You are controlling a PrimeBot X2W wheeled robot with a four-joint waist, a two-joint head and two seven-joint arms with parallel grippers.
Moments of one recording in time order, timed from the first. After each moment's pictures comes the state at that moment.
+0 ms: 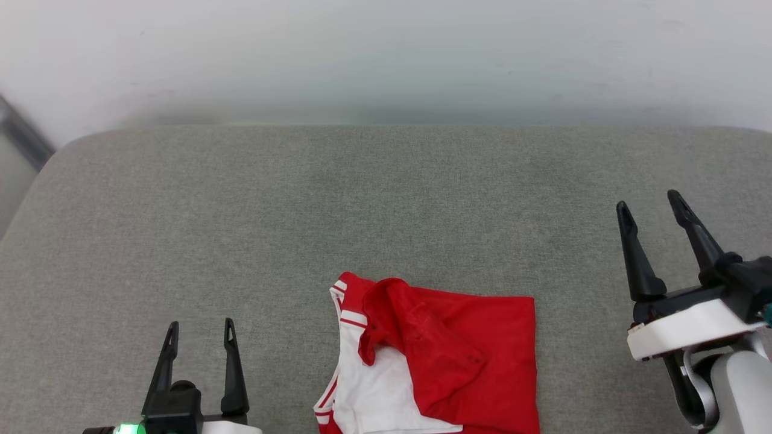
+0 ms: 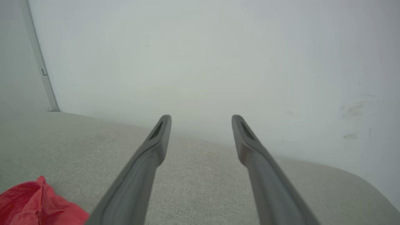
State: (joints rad) left arm 0.14 0.11 -0.07 -0.02 -0.01 0.20 -0.26; right arm -0.24 -0.26 0.10 0.20 0.21 0.13 -0.26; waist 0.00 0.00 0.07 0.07
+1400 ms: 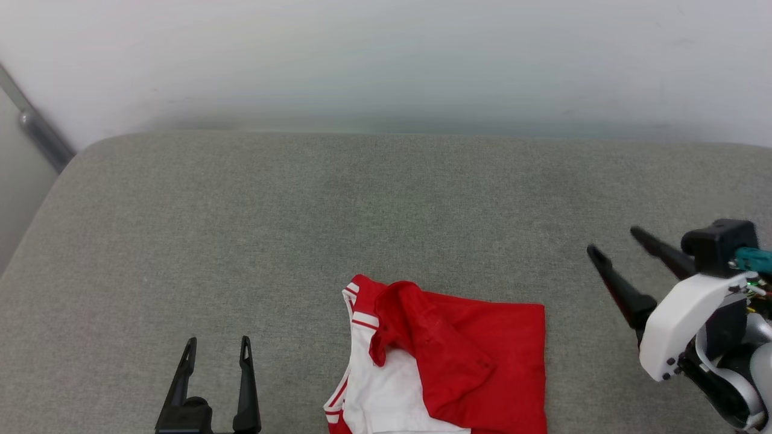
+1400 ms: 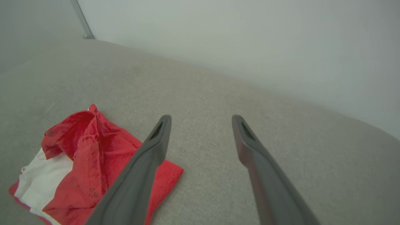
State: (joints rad) left arm 0.18 0.09 -0.09 -0.03 -0.01 0.15 -0.26; right arm -0.21 -0.41 0.20 -0.03 0.41 0.13 0.25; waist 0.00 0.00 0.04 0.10
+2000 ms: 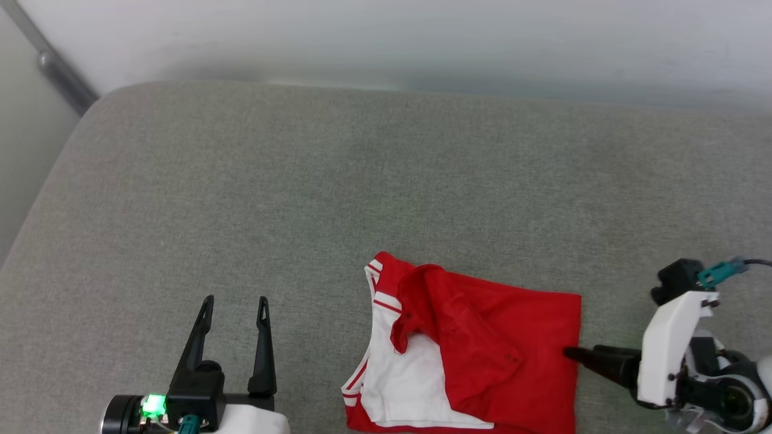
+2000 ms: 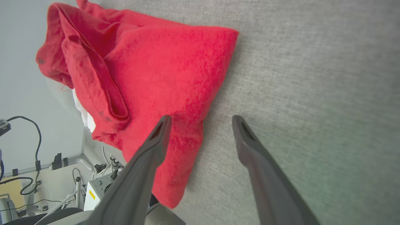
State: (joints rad) left arm 0.09 0.08 -0.11 -0.04 -0.01 0.12 -0.26; right arm -0.23 -0.45 0.24 0.20 0.97 0.13 0.83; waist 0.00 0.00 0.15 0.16
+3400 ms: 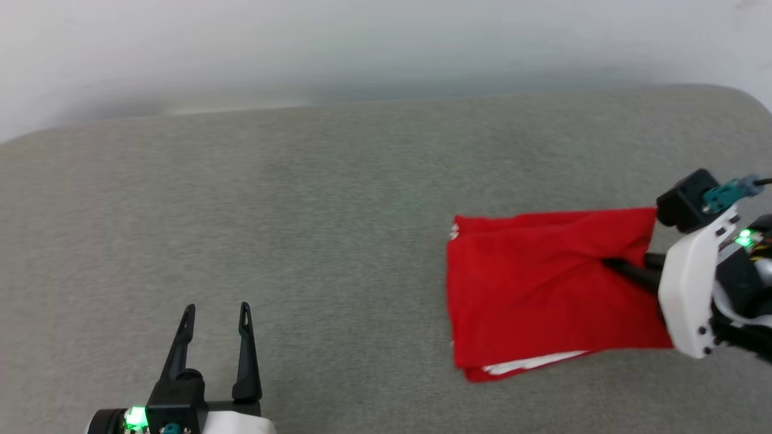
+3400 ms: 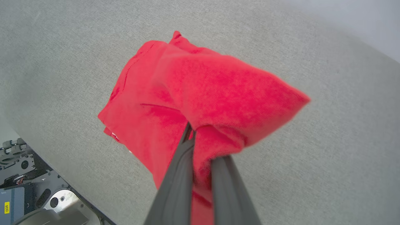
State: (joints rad) left arm 0.12 0.06 -0.06 -0.06 -0.02 0.11 -0.26; right arm -0.53 -0.78 0.63 -0.02 0.88 0.13 0.64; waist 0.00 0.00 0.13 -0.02
